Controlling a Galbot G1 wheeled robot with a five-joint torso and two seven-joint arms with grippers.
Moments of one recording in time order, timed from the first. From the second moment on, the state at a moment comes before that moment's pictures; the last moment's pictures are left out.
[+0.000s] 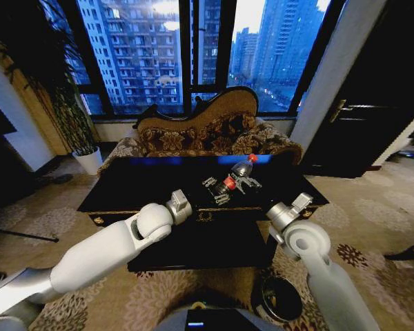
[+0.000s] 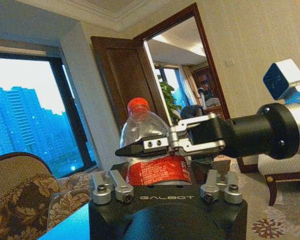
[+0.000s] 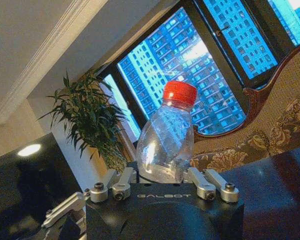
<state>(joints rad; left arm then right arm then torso) 0.50 -0.83 0.41 -2.10 -0.63 0.20 0.02 -1.23 1.10 0.51 2.24 1.09 -0.39 0.00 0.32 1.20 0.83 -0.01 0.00</state>
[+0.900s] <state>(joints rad) 0.75 -0.80 -0.15 -2.08 -0.74 0.37 -0.30 -1.18 1.10 0.57 2.12 0.90 -0.32 0.00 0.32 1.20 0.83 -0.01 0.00</state>
